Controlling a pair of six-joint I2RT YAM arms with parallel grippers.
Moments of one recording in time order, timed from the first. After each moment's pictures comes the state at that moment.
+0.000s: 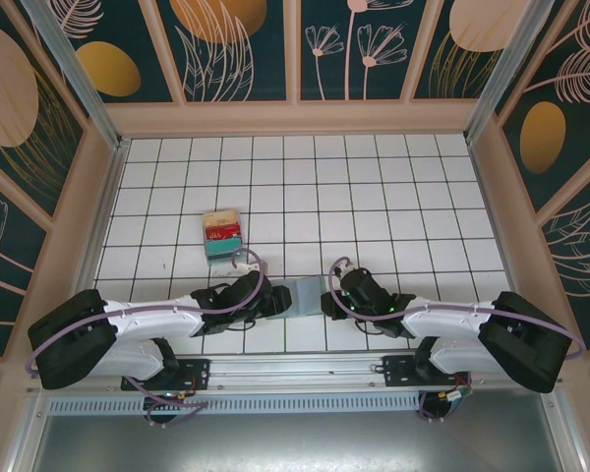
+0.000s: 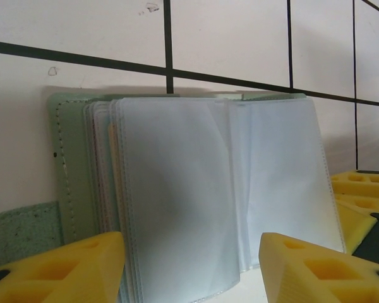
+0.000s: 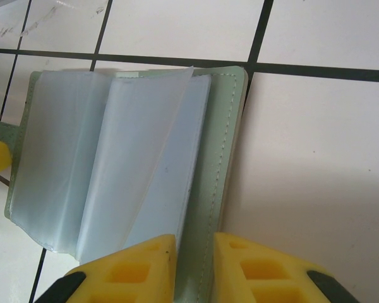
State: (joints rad) left arm -1.04 1.29 0.44 0.03 -0.09 -1.13; right arm 0.95 1.19 0.27 0.14 -0.03 0.74
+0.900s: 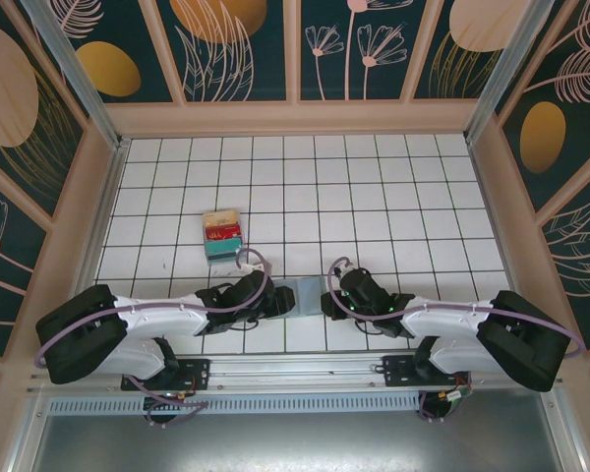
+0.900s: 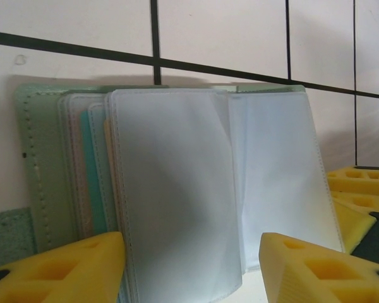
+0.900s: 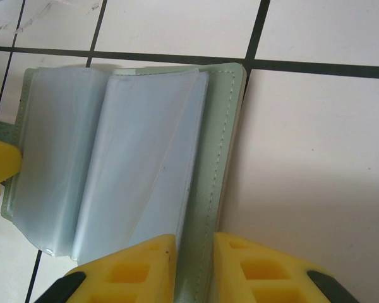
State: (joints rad) left arm -1.04 1.34 0.44 0.09 -0.05 -1.13; right arm 0.95 1.21 0.27 0.14 -0.03 0.74
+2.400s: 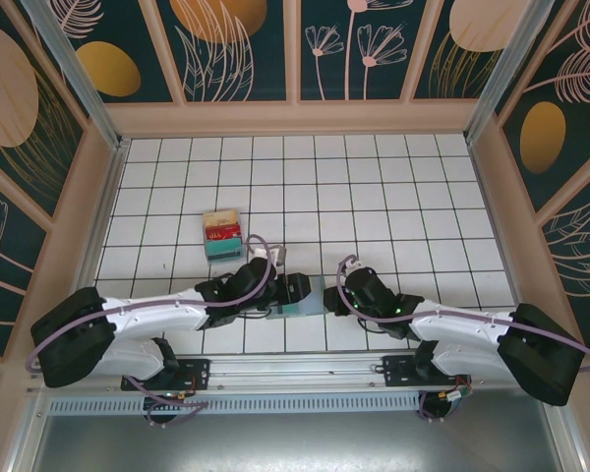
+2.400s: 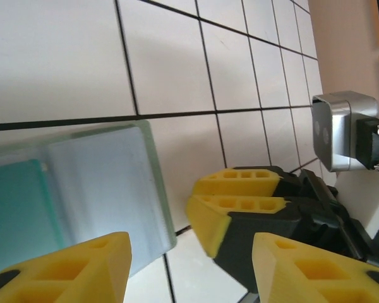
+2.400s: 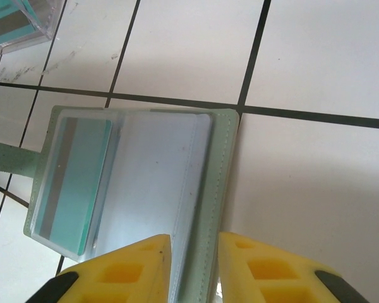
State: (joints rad) left arm -1.04 1.28 0.53 0.16 0.01 -1.07; right arm 0.95 1.08 0.27 0.08 0.04 0.74
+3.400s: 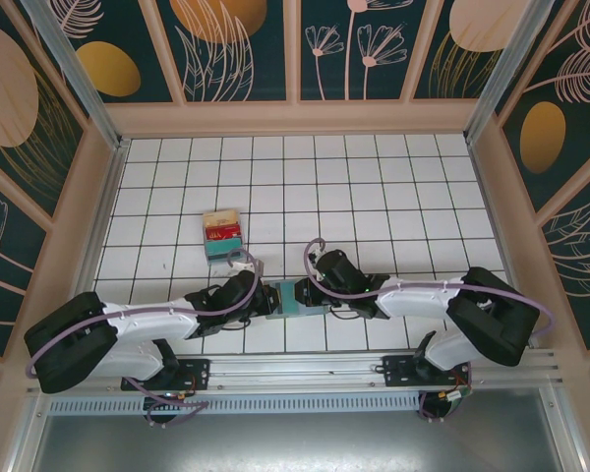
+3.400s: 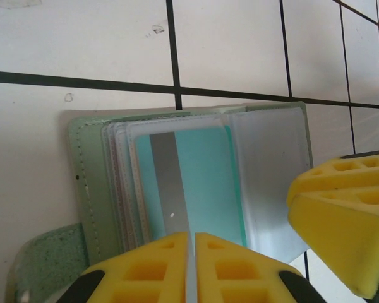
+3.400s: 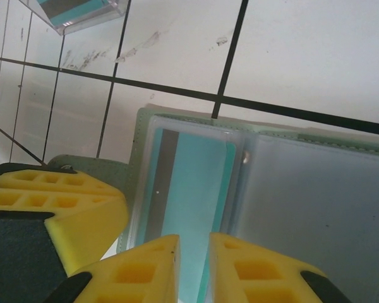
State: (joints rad) left arm -0.99 1.27 0.36 0.15 -0.05 -1.05; right arm 0.96 1.42 0.51 0.17 -0.17 0.83
